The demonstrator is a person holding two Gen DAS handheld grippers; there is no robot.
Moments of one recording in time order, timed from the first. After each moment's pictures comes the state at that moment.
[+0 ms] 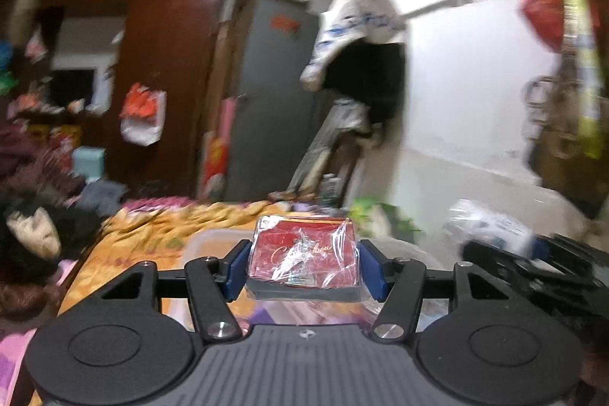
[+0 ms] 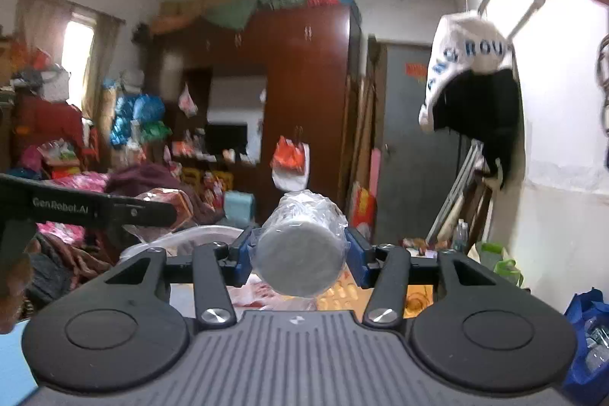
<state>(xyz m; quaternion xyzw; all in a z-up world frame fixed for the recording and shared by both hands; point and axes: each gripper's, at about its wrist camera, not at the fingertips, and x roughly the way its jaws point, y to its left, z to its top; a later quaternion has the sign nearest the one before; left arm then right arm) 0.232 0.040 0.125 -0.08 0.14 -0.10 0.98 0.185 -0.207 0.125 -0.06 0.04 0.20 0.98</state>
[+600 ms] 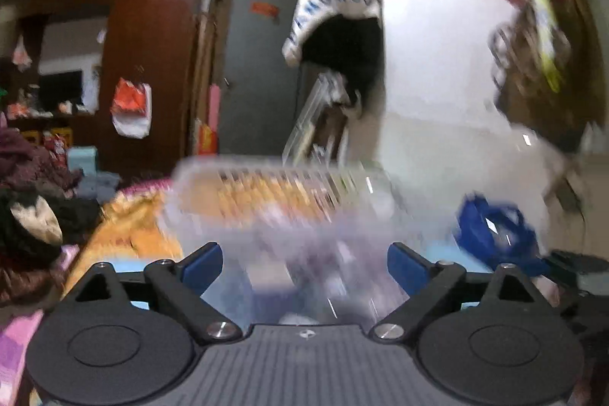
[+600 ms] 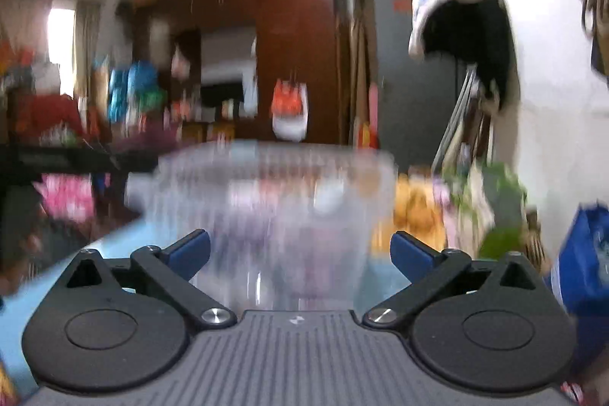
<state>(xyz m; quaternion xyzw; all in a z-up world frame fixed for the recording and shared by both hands) 0.146 0.016 0.068 -0.03 0.17 -0.14 0.97 0.118 -0.243 0.046 -0.05 0.17 0.22 0.96</state>
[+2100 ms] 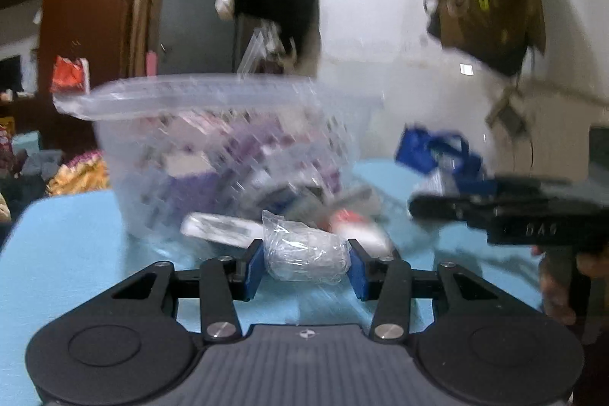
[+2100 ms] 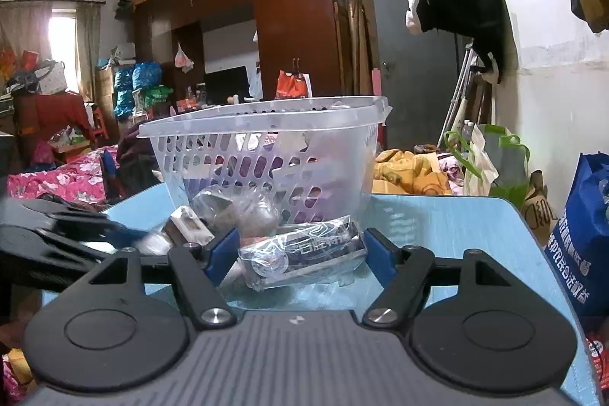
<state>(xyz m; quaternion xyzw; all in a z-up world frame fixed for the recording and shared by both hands) 0.118 0.006 0.008 -0.01 0.19 -0.23 0.95 0.100 -0.264 0.011 0.00 0.15 0.22 0.96</state>
